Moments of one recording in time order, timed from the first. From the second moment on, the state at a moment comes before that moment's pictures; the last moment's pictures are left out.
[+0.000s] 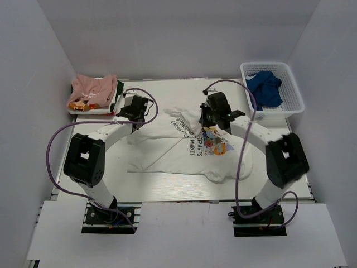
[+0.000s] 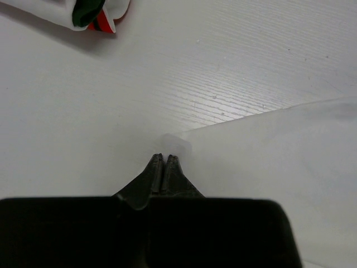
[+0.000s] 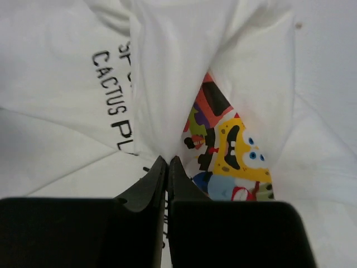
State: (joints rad) left arm -0.37 1.69 1.13 -0.27 -0.62 -0.43; right arm 0.52 1.72 1.19 -0.22 -0.02 0.25
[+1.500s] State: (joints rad) left arm -0.38 0.77 1.71 -0.39 -0.43 -0.35; right arm 0.53 0.83 1.81 -0.46 0.22 0.04
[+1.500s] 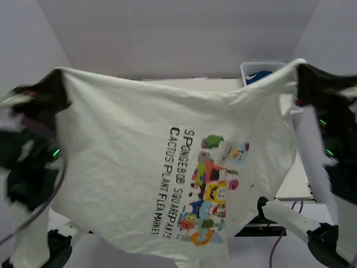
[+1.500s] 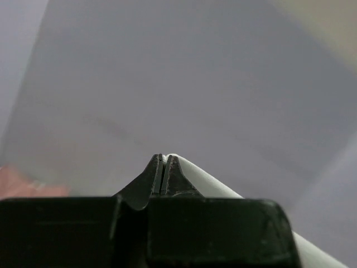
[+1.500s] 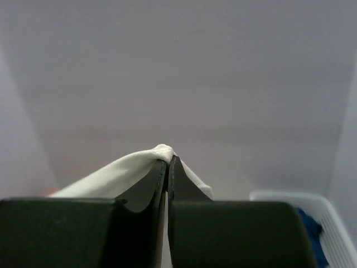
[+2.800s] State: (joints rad) left arm -0.20 1.67 1.24 -0.37 -0.33 -0.48; right arm 0.46 1.36 0.91 -0.31 0.04 0.39
